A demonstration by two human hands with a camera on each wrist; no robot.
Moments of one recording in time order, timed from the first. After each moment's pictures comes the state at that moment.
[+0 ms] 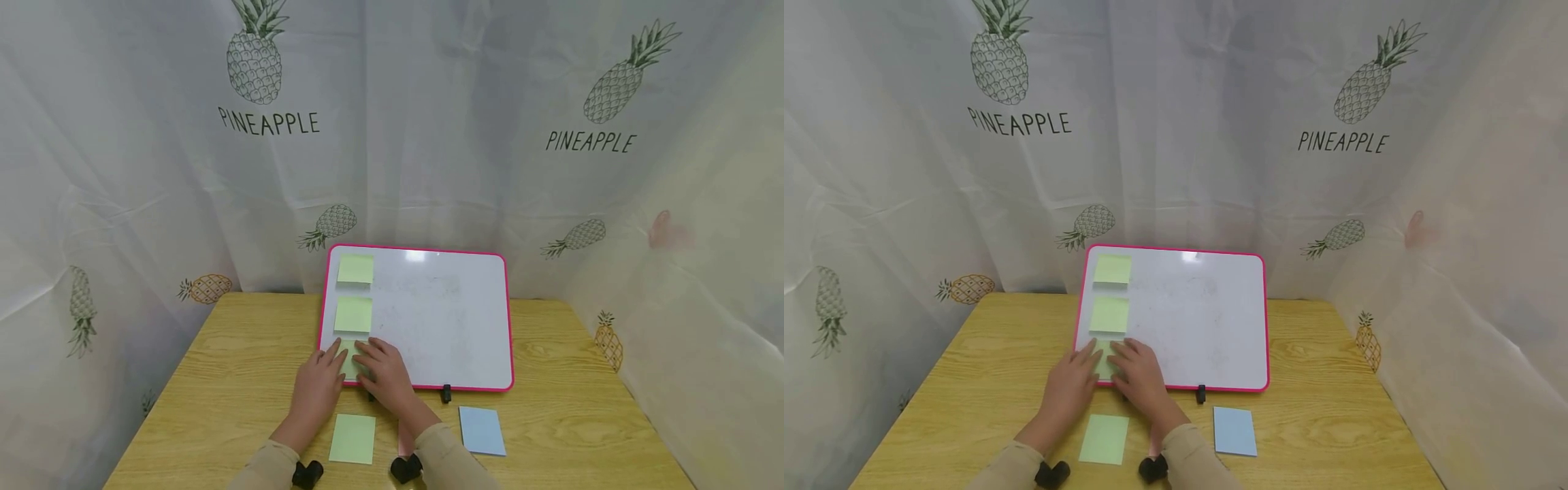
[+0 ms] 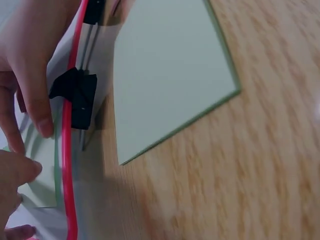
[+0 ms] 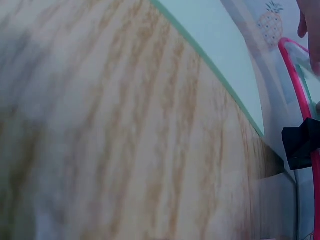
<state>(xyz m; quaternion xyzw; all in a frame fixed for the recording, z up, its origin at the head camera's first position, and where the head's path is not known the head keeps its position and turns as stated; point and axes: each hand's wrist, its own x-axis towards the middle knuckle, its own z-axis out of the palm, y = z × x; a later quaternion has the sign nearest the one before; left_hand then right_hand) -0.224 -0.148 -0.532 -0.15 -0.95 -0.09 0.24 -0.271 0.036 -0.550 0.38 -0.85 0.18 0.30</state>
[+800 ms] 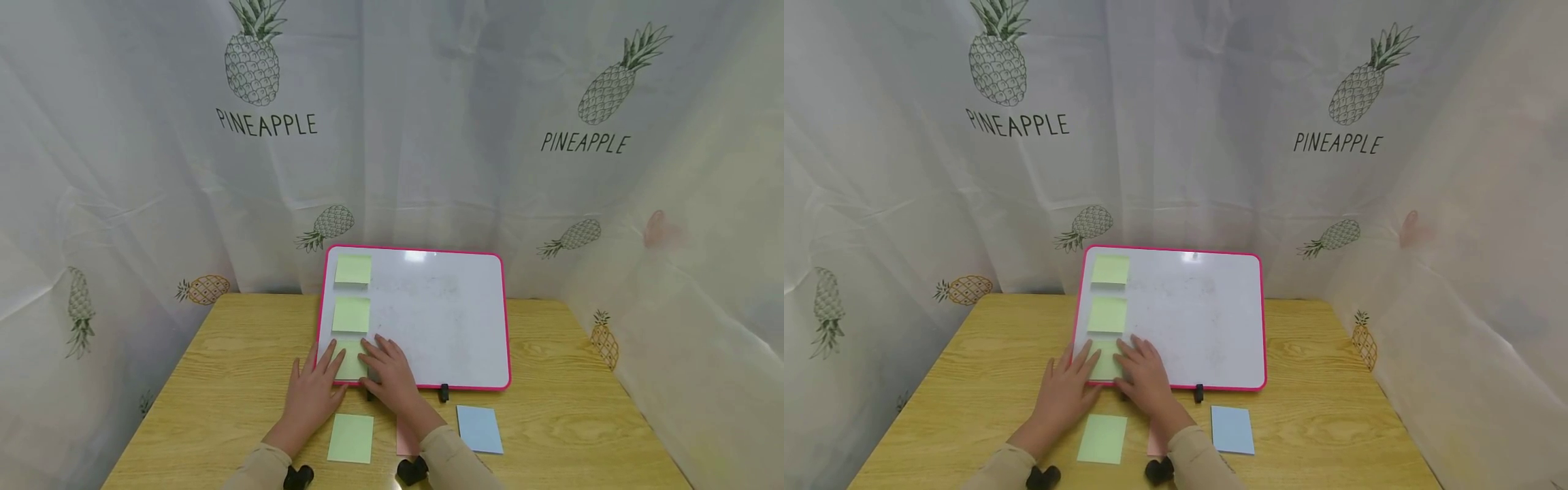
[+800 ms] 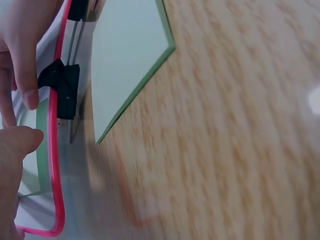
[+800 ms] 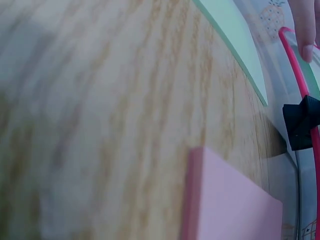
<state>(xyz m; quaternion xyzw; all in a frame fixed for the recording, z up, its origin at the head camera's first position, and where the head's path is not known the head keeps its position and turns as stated) -0.216 -0.155 -0.541 -0.14 -0.97 -0.05 0.19 -0.261 0.049 -0.544 0.35 -0.90 0.14 0.23</state>
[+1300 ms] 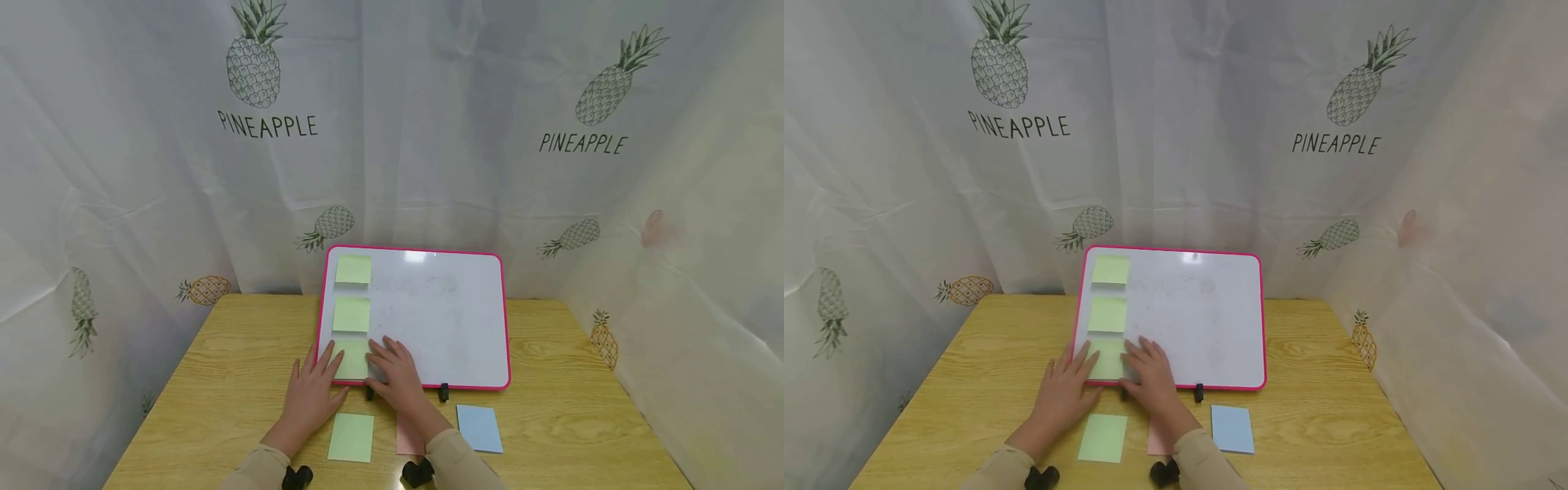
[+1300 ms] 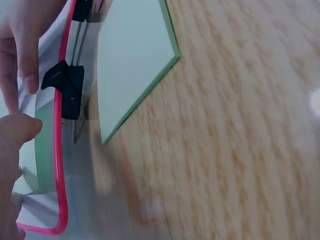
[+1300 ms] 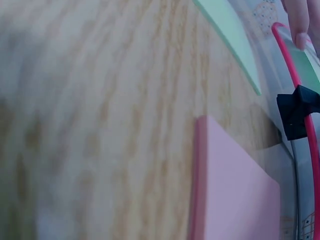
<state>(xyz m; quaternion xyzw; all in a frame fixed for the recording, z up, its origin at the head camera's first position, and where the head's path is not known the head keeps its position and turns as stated) -0.211 -0.157 -0.538 -0.14 -0.97 -0.09 0.19 -0.258 0.062 -0.547 0.34 -0.88 0.19 0.25</state>
